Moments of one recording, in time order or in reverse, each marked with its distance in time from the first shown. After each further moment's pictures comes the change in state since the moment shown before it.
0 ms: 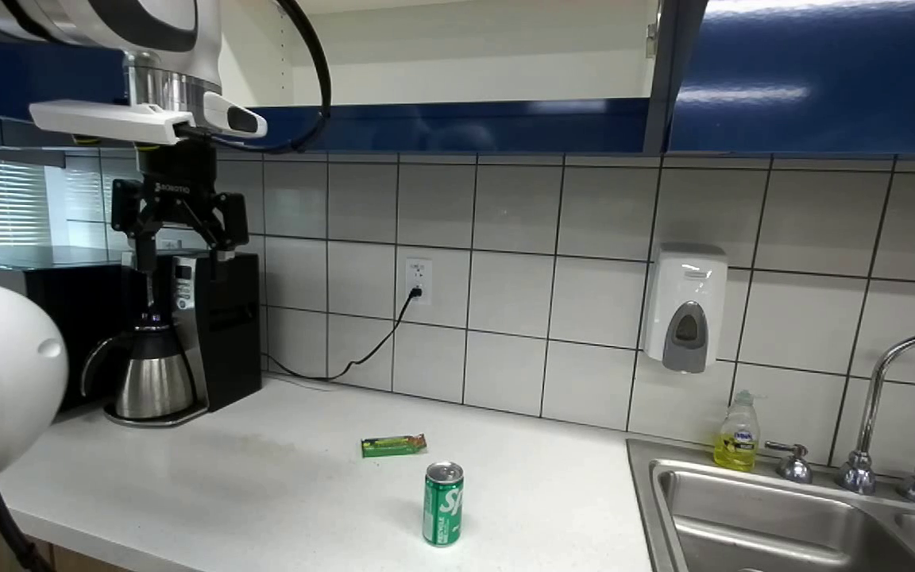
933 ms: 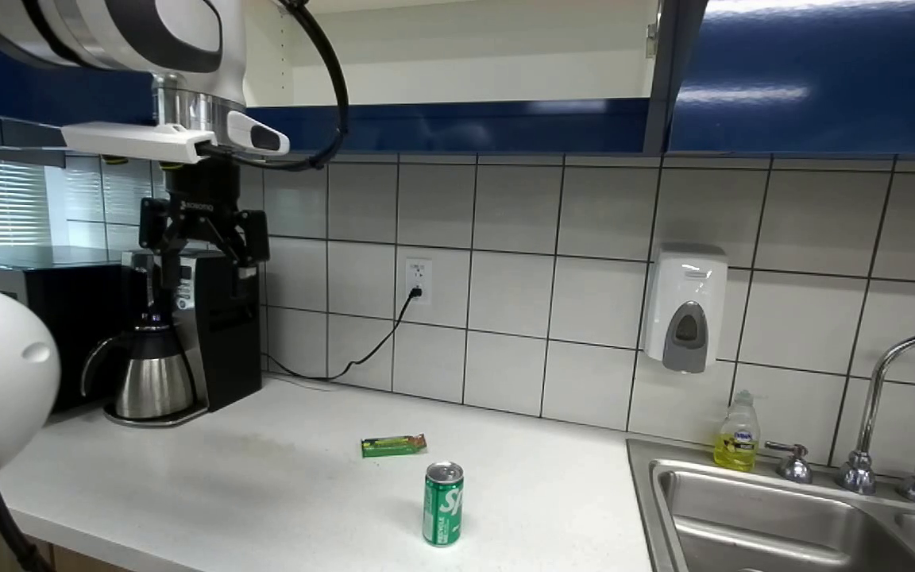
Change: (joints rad) arm -0.060 0.033 -0.017 -0.025 -0.022 0.029 0.000
